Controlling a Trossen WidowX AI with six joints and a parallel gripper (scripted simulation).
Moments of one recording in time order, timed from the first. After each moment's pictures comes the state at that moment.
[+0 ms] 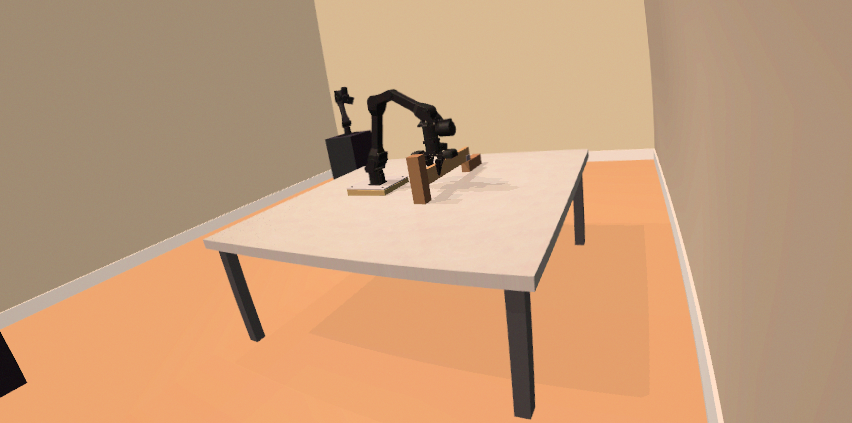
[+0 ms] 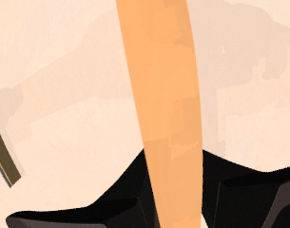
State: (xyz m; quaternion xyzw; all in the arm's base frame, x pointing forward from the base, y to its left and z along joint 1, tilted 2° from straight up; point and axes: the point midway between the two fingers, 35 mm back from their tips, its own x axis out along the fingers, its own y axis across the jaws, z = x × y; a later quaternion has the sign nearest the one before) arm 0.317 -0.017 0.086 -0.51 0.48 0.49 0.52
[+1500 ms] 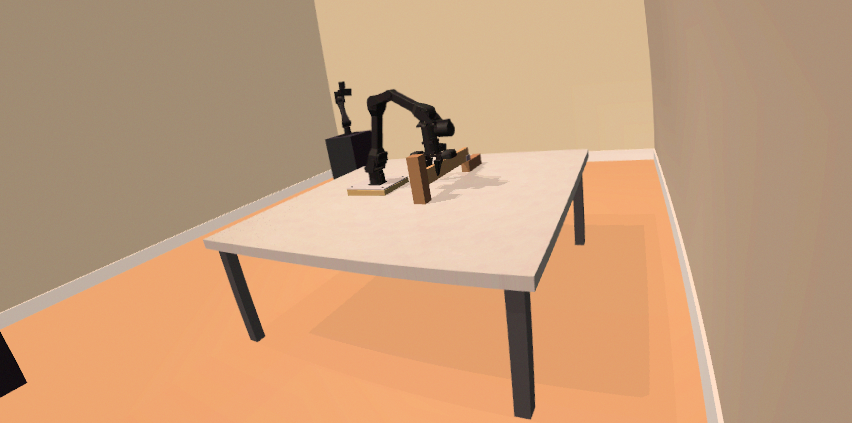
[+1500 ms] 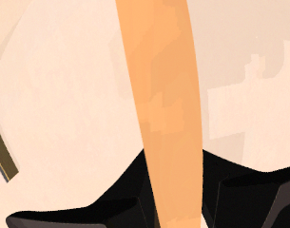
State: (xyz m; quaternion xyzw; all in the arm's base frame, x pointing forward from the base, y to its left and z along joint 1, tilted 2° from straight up) arm 0.318 -0.026 0.086 -0.51 0.48 0.49 0.52
